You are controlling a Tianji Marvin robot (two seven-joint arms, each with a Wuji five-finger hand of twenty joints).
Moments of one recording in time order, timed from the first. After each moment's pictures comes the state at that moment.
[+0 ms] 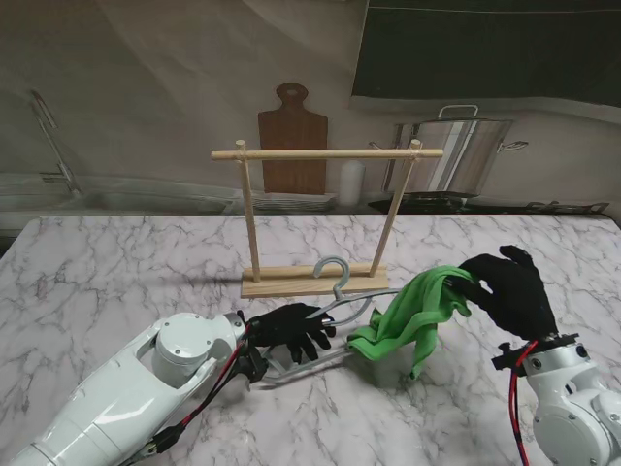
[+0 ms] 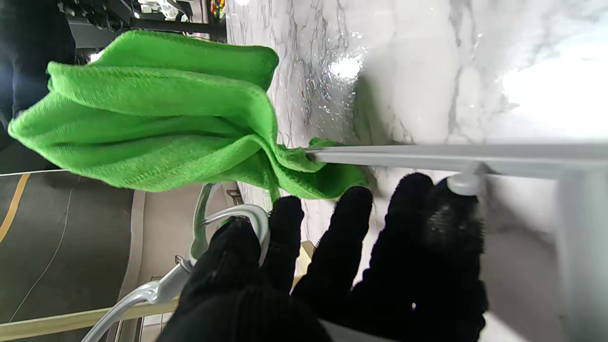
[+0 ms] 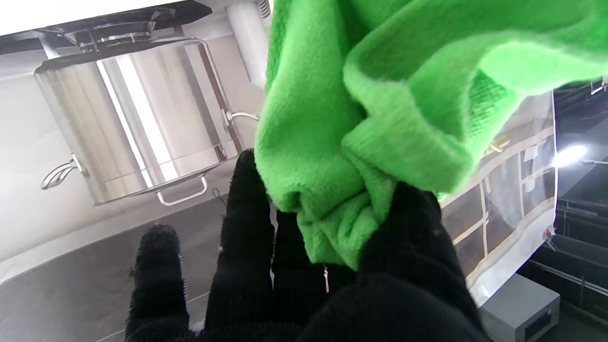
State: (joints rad) left arm 1.27 -1.11 -0.89 -1.40 -0.21 0.09 -0.47; right arm -1.93 -1.13 1.67 -1.86 -0.82 -0.34 -0.31; left_hand 1.16 0.13 -0.05 -0.03 0.40 0.24 0.60 1.18 0.81 0.36 0.12 0.34 0.70 0.43 0.38 0.38 0.46 0.38 1.35 0.45; right_hand 0.96 -0.08 -0.07 -0.08 0.83 0.00 0.86 0.74 0.89 0.03 0.71 0.56 0.87 0.04 0.34 0.39 0.13 0.36 0.61 0.20
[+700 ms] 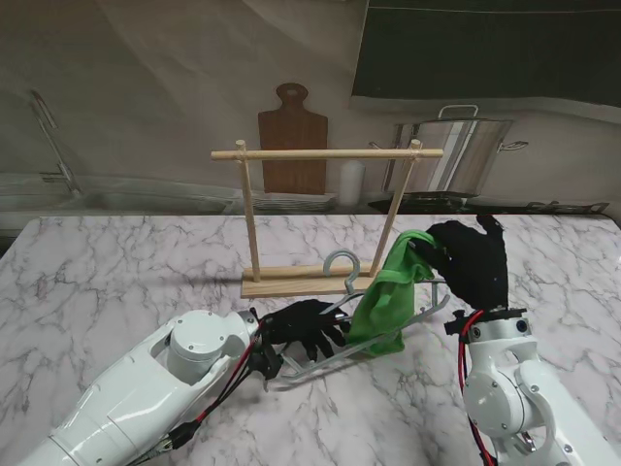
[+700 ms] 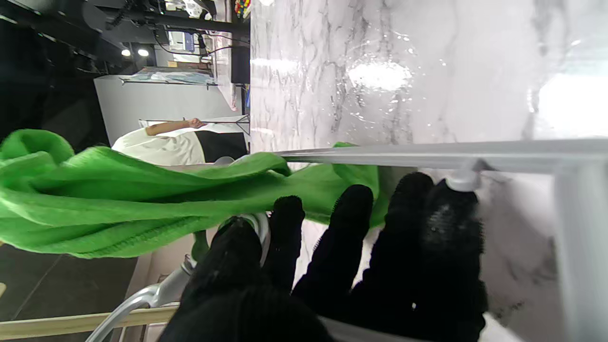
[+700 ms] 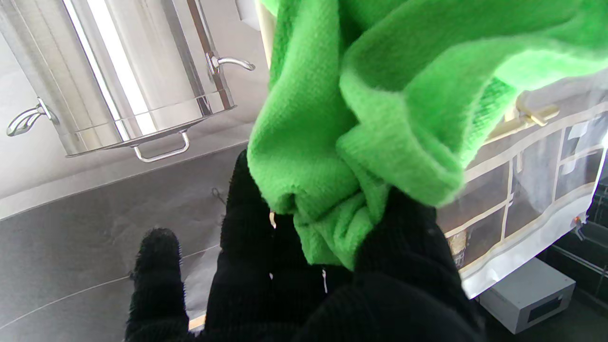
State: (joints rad) left arm 1.24 -1.15 -0.85 -1.38 -0.28 0.10 -0.44; right arm -1.77 -1.14 1.41 -1.87 -0.93 -0.01 -0.46; left_hand 1.17 0.13 -0.05 -0.03 0.40 0.25 0.60 1.18 0.83 0.36 0.12 0.34 0.70 0.43 0.39 0.38 0.46 0.39 1.35 0.45; right_hand 0.98 -0.08 -0.07 -0.08 0.83 0.03 0.86 0.73 0.89 0.05 0.71 0.56 0.86 0.04 0.36 0.40 0.11 0.36 0.60 0.20
